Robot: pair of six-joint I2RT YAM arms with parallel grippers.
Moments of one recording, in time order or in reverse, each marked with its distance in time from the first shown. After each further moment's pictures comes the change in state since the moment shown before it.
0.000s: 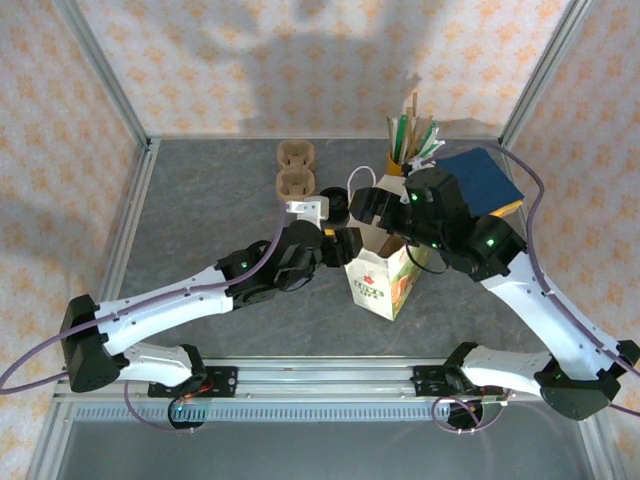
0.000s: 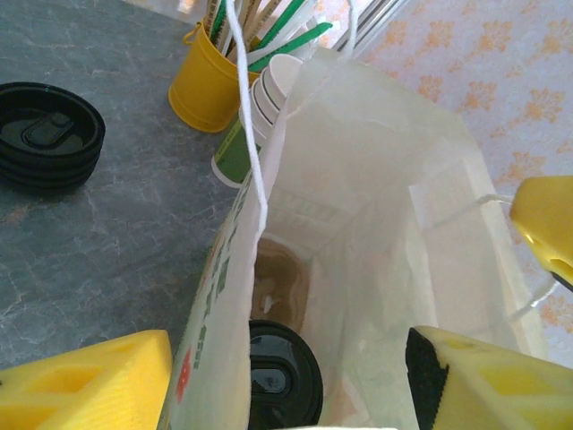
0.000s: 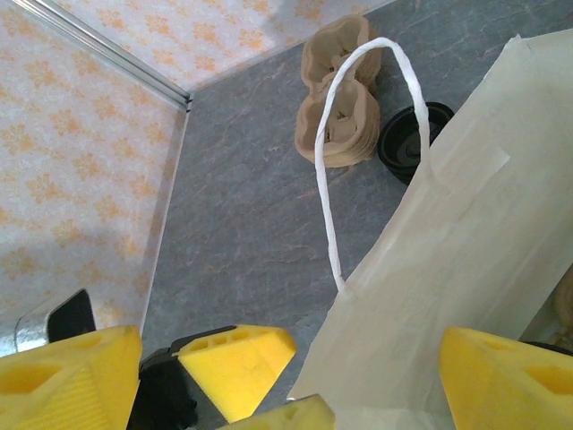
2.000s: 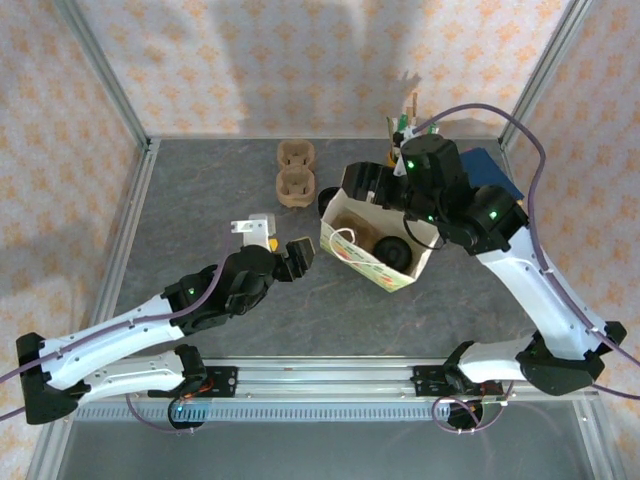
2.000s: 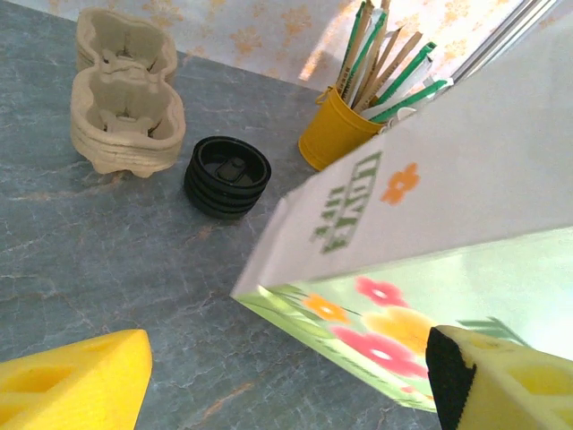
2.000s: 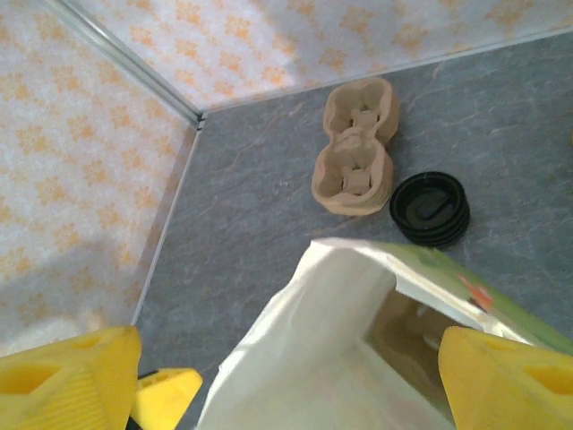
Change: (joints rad) left arm 0.000 -0.362 -0.237 -0.152 -0.235 0.056; right arm 0.000 0.169 0.311 -0.119 0.011 -0.138
